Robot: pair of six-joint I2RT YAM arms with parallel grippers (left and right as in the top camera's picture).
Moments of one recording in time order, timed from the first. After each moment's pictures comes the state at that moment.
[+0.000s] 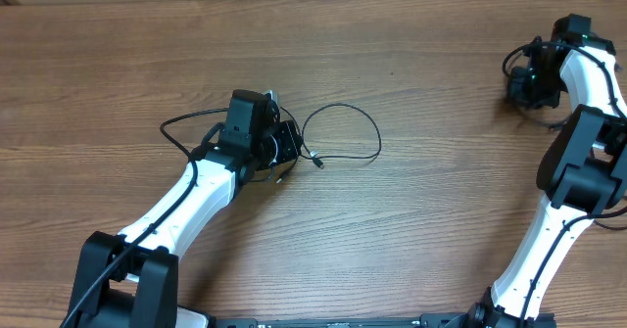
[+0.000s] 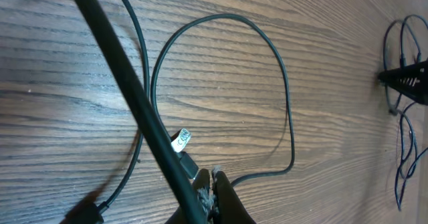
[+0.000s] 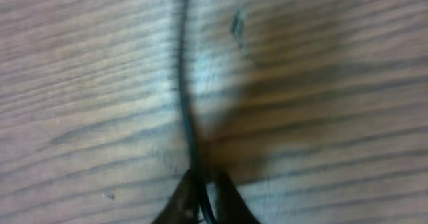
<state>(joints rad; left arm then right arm) -0.32 1.59 0.90 -0.21 0.34 -0.68 -0.34 2.40 1.97 -0.98 -0.12 -0.09</state>
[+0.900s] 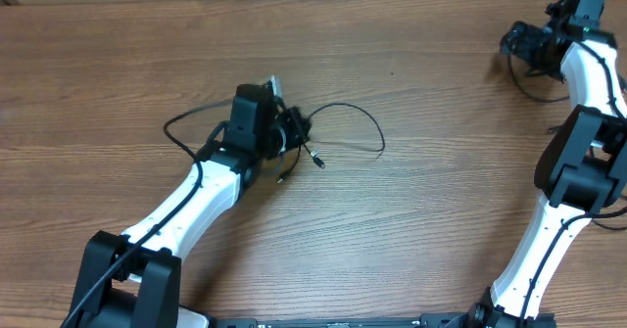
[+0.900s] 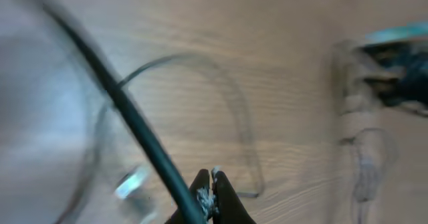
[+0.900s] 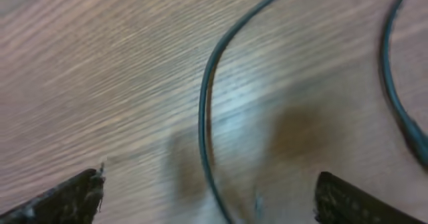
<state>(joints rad) -0.37 1.59 0.90 0.04 0.33 -0.79 -0.33 2.40 2.08 -0.72 -0.15 0.17</state>
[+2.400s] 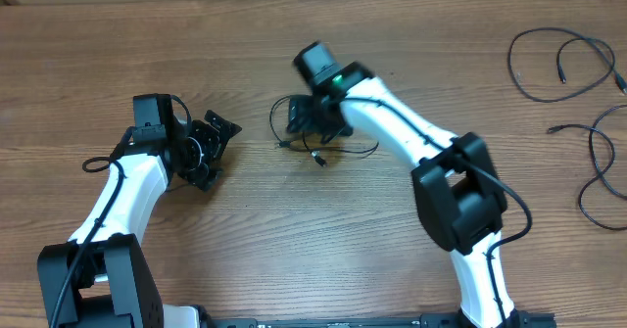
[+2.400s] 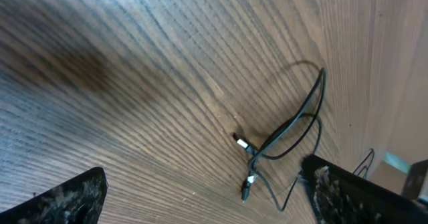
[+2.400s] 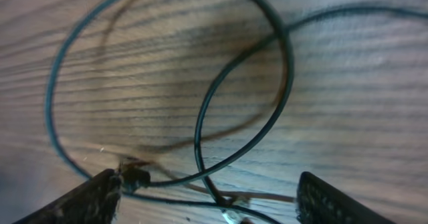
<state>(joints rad) 0.11 1.59 0.92 -0.48 0.48 -0.93 0.62 2.22 1.79 -0.85 -0.05 0.65</state>
